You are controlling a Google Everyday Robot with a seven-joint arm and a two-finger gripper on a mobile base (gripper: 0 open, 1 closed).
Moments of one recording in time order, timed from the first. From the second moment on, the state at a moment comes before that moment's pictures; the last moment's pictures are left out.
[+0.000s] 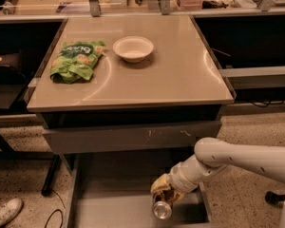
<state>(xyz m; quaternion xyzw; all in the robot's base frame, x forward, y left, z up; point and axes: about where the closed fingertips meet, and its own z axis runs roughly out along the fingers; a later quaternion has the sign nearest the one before) 0.429 -0.074 0.465 -0.12 -0.93 -0.32 0.11</state>
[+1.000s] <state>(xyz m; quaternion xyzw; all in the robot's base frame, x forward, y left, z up) 0.441 -0.065 0.422 -0.16 -0.93 -0.32 0.09</state>
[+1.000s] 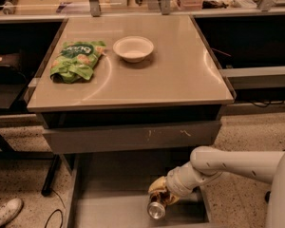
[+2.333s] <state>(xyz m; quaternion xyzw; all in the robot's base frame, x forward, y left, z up) 0.478 -0.072 0.390 -0.26 -0.92 -0.30 0.02</state>
